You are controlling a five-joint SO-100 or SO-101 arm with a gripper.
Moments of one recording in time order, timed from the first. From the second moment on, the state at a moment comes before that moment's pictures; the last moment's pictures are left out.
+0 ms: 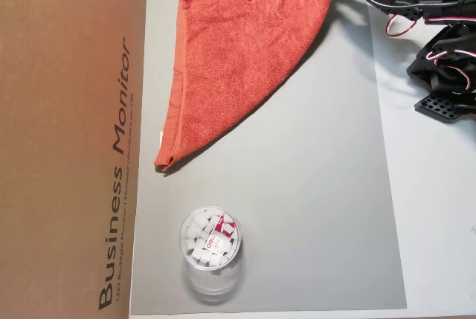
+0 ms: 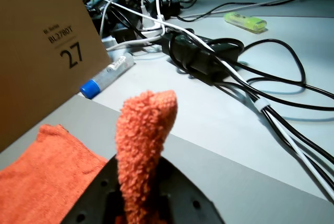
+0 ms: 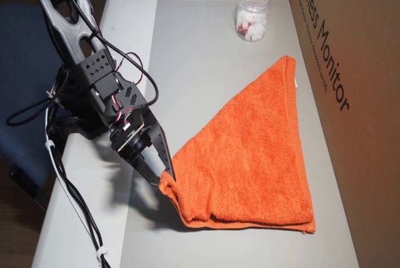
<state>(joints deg) 48.7 123.0 166.6 -40.1 102.8</state>
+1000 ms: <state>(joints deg) 30.1 123.0 151.9 -52.1 105.5</state>
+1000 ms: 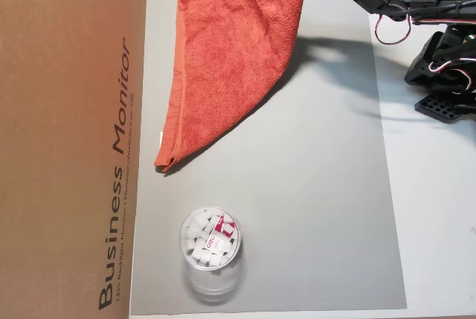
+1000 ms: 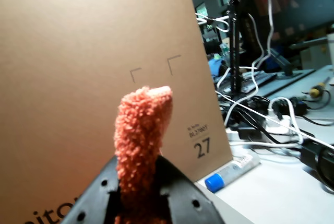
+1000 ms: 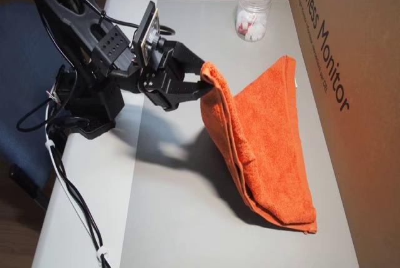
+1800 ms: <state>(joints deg) 15.1 114.3 136.8 -41.3 91.4</state>
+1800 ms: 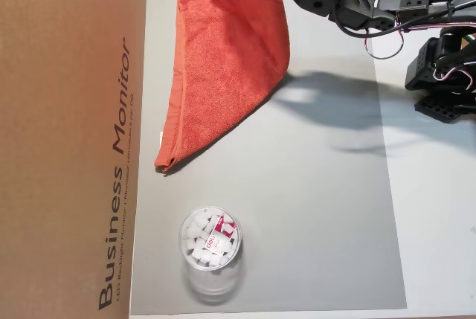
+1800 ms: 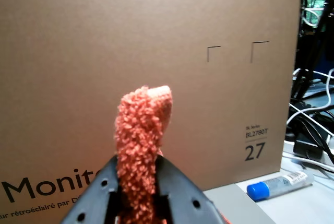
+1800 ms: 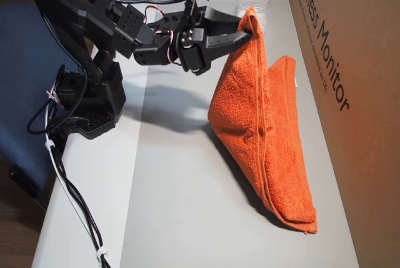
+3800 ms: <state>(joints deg) -10.4 57.0 88.8 -30.2 67.3</state>
